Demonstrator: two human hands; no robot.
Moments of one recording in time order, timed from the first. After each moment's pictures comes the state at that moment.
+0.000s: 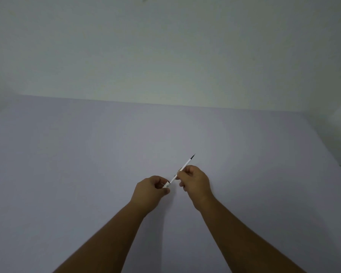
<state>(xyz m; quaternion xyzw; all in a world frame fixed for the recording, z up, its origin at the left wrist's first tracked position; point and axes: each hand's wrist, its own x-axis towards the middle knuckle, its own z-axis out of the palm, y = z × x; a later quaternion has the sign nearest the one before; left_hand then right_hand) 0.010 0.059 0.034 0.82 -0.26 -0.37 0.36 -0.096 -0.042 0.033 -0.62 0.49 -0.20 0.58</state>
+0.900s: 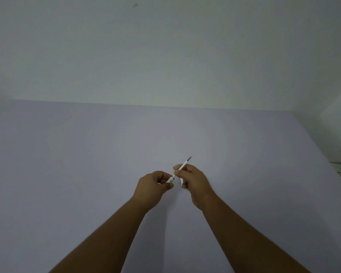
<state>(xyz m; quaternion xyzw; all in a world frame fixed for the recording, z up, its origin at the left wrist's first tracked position) -0.007 0.045 0.051 0.79 -0.31 -0.36 0.40 -0.117 -0.049 0.049 -0.53 0.44 -0.19 0.70</state>
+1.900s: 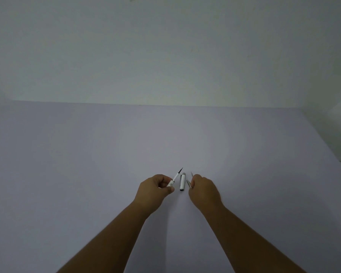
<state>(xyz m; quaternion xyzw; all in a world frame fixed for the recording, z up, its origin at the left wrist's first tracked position) -0.002 0.037 0.040 0.79 -0.27 -0.39 0.38 -0.129 -0.074 -0.003 -0.83 0.51 -0.01 0.23</state>
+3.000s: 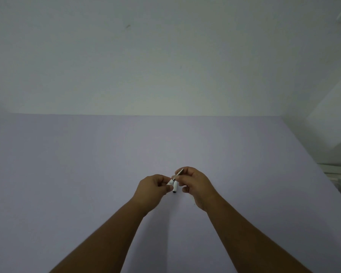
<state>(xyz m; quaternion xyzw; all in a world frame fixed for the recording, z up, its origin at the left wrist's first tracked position) -0.019 0.042 0.080 0.77 -0.32 -0.39 0.39 -0.141 -0.058 0.074 -0.57 0.40 -0.17 0.69</state>
